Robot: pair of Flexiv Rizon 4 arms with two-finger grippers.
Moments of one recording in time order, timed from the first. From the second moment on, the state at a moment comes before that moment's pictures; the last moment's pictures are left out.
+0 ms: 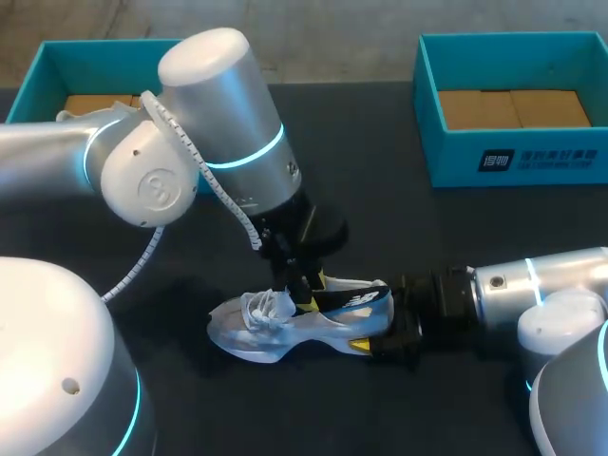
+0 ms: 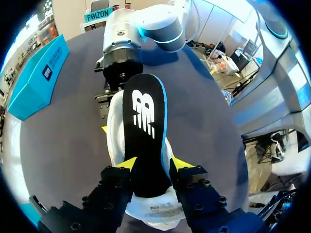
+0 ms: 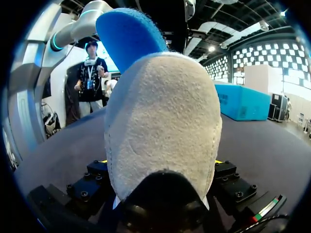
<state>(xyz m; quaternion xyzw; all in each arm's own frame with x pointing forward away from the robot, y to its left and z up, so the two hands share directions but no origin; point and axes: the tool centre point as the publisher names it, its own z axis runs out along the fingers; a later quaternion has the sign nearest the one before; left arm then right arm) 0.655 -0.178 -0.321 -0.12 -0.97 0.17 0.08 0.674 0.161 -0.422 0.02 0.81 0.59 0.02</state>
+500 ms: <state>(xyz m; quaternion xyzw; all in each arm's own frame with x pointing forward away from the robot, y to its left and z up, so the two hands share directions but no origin) 0.630 -0.190 -0.297 -0.15 -0.97 0.18 0.01 0.674 0.161 -0.422 0.02 0.81 0.59 0.02</state>
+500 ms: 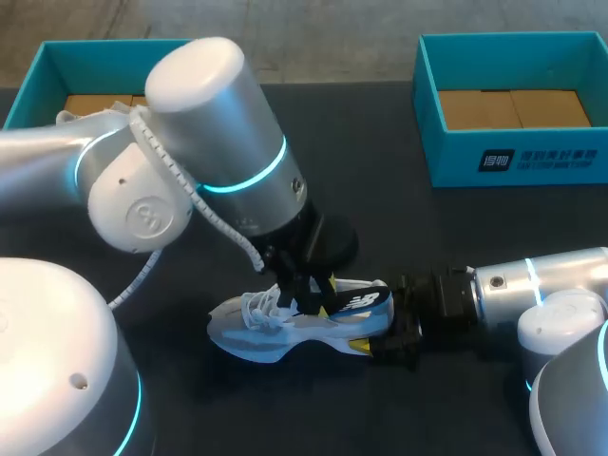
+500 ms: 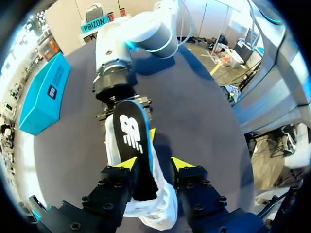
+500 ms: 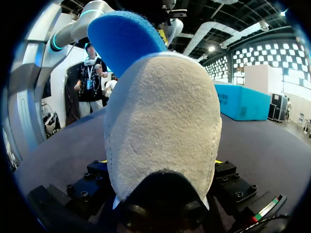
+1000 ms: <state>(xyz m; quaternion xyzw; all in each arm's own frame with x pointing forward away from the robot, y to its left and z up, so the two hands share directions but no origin) 0.610 -0.190 -0.294 -0.15 -0.97 0.20 -0.04 0.674 0.161 -0.422 0.02 0.81 0.59 0.02</state>
